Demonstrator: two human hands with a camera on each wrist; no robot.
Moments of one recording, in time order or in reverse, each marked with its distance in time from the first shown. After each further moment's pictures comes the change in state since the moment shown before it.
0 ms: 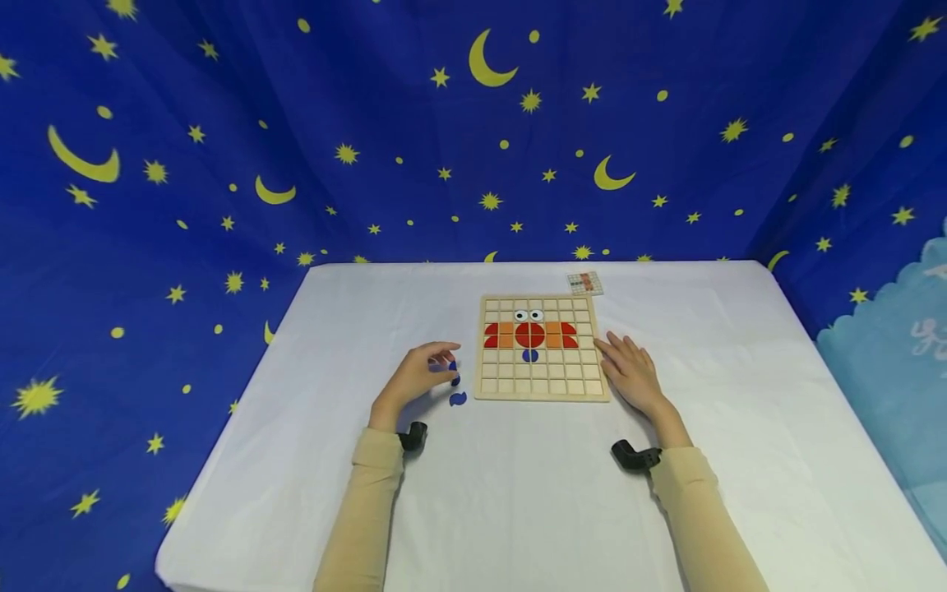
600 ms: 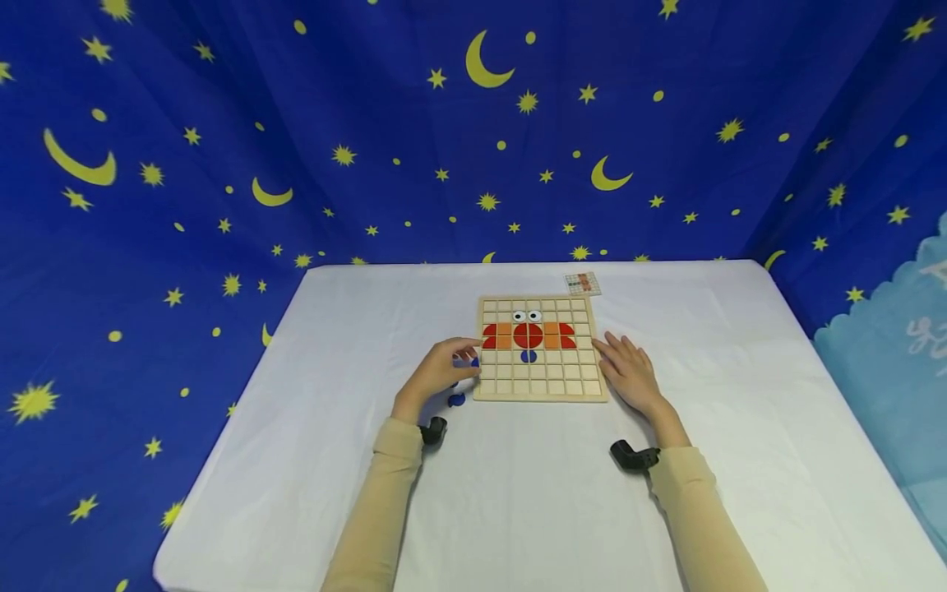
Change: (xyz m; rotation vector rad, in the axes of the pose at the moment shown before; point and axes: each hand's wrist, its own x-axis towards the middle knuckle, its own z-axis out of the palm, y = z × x) left_hand 0.024 0.019 0.024 0.014 -0.059 0.079; right_hand 0.000 0.002 0.002 -0.005 0.005 -0.006
